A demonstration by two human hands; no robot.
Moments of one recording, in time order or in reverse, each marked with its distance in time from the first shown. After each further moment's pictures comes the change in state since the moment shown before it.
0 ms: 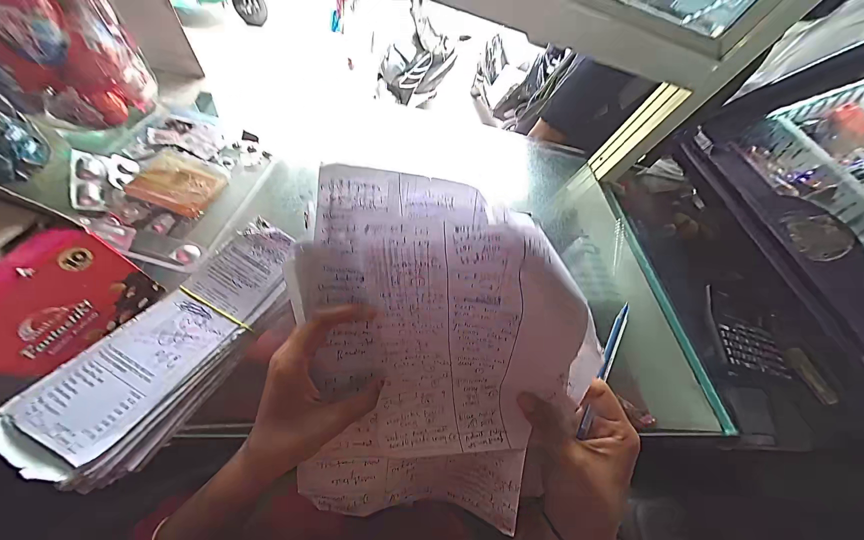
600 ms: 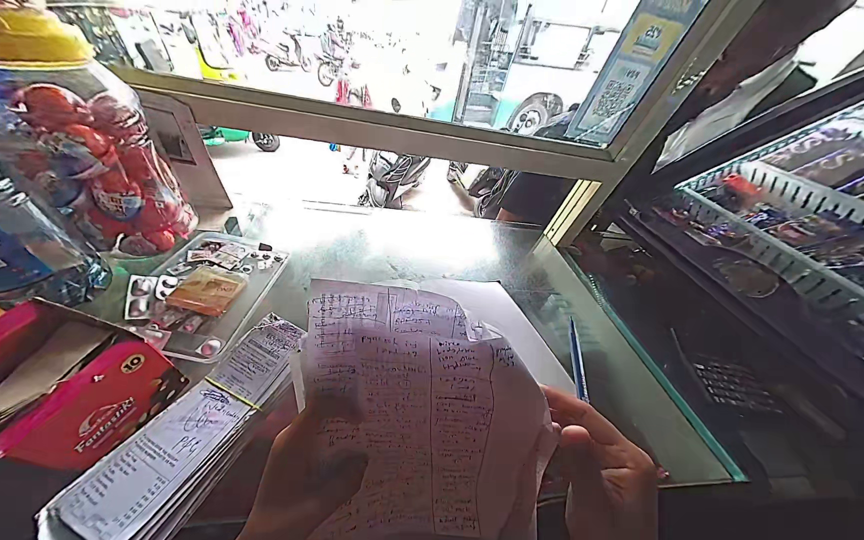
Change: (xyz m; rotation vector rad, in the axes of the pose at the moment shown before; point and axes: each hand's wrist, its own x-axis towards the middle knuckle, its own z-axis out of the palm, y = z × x) left_hand 0.001 -0.004 -0.005 -0.148 -0.062 0.159; right_hand 0.034 -0.033 0.001 -0.168 -0.125 -0.216
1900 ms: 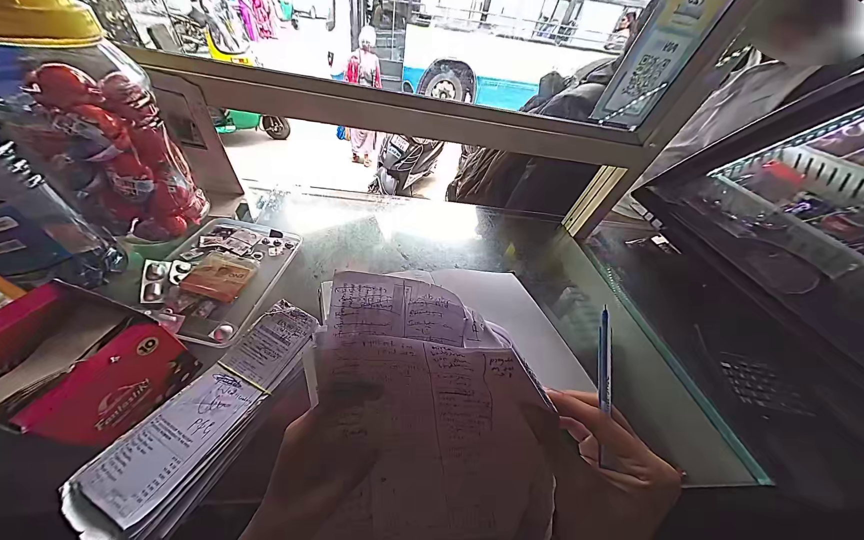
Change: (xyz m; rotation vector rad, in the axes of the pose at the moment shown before) left_hand -0.003 -0.001 -0.002 0.037 -0.047 0.052; right_hand -0.001 -0.001 0.026 -0.070 0.201 -0.118
